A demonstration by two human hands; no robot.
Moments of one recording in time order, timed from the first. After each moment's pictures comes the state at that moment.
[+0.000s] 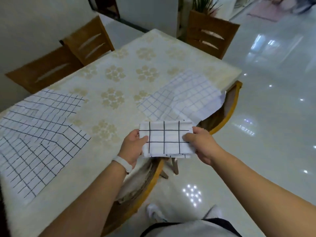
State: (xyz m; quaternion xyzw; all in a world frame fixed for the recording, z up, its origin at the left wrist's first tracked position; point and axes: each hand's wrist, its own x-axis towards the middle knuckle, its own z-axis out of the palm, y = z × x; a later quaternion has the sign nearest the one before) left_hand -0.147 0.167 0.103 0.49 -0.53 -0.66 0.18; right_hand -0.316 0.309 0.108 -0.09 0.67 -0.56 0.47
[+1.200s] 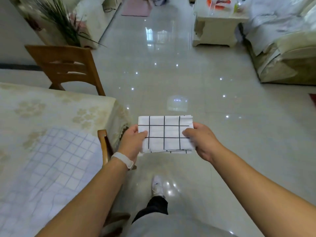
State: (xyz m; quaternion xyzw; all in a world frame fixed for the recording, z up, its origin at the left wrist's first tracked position) left_hand -0.648 0.369 0.110 0.31 -0.66 -0.69 -0.04; right_hand -0.697 0.572 0.111 0.15 0.68 -0.68 0.25
